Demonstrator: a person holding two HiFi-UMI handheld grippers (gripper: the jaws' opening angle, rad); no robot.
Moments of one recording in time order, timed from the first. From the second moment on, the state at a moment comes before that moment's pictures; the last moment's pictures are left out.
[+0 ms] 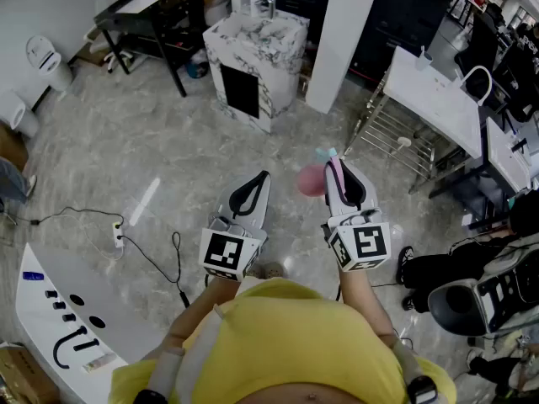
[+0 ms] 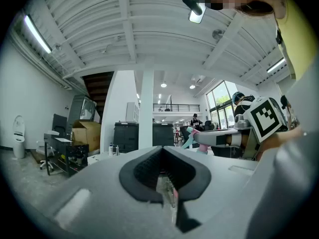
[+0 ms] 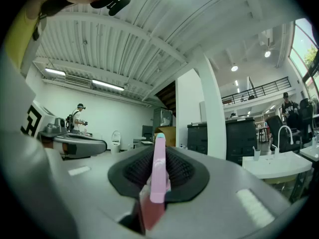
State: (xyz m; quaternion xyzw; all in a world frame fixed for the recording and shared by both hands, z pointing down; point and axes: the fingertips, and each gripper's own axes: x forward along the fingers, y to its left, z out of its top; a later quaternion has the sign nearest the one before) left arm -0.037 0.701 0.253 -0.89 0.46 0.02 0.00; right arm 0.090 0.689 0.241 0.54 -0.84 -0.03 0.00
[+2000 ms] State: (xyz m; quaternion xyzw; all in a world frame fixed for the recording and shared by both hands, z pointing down) left arm -0.092 0.296 0.289 -0.91 0.42 0.03 -0.01; right arm 0.033 0.295 0.272 0.58 -0.82 -0.02 0.01
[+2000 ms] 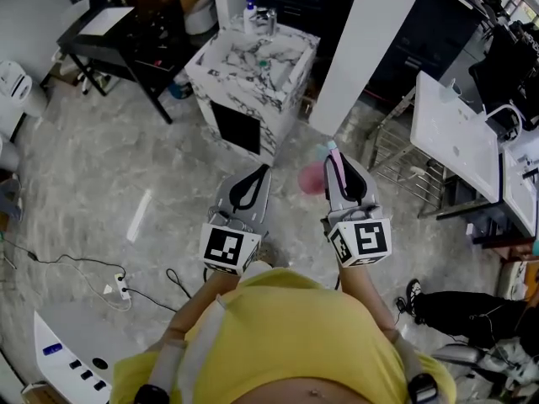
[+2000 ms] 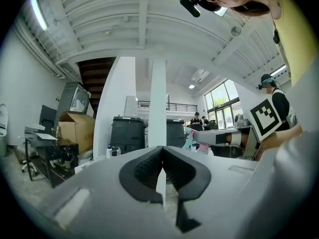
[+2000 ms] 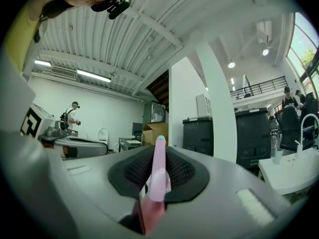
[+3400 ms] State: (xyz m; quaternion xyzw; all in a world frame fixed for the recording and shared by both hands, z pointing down) left arm -0.033 -0.025 0.304 -0.90 0.44 0.05 -0.02; right arm 0.075 -0.046 0.288 0.53 -0.85 -0.04 0.02
